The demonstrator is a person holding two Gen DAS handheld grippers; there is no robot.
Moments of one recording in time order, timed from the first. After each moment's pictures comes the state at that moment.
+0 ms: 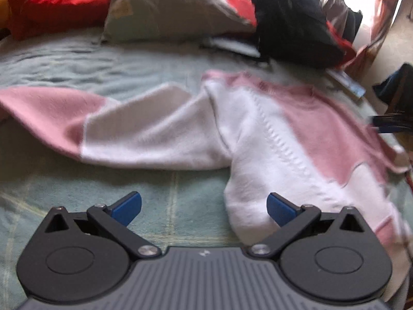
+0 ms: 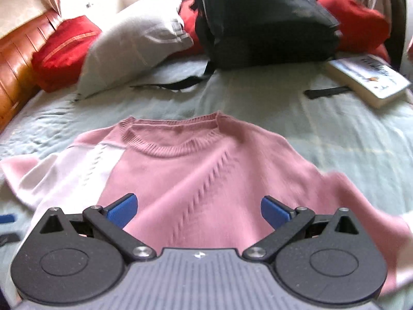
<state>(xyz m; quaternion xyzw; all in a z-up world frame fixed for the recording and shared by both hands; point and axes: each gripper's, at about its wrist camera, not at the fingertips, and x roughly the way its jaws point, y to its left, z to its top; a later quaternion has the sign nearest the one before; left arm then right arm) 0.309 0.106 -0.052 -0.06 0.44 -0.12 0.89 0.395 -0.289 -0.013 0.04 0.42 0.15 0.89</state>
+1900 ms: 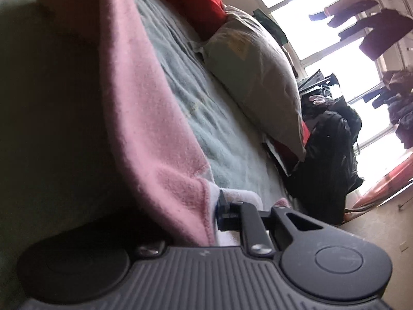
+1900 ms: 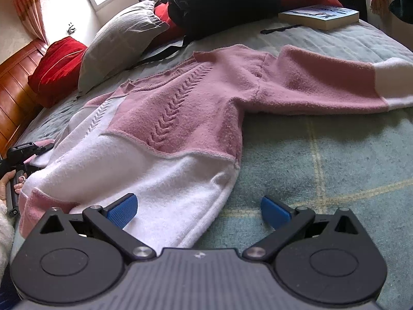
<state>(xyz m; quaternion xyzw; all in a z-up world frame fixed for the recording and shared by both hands) 0.399 0.249 -0.132 -0.43 0.31 -0.06 0.84 0.258 -0.312 -0.081 0.14 0.42 0.11 0.89</state>
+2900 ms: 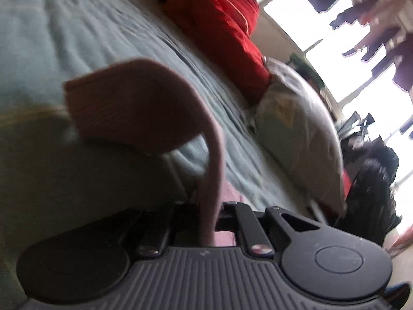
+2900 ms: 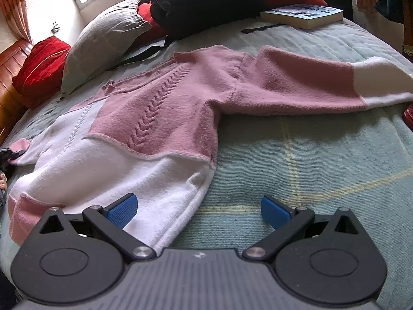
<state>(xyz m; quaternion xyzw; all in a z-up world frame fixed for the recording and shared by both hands) 0.386 0.331 -0.110 -0.42 0.25 0.08 0.87 0.259 -0.323 -0.076 0.13 0.43 0.08 0.89</state>
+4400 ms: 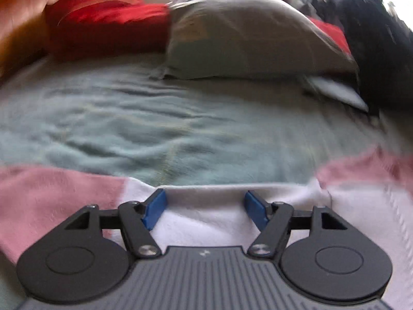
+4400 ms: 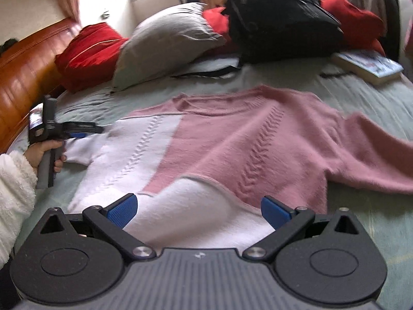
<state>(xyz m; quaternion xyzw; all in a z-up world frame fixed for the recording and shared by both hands) 0.466 0.176 -0.073 -0.05 0.39 0.03 0.92 0.287 -0.233 -0.014 0.08 0.40 0.16 0.90</state>
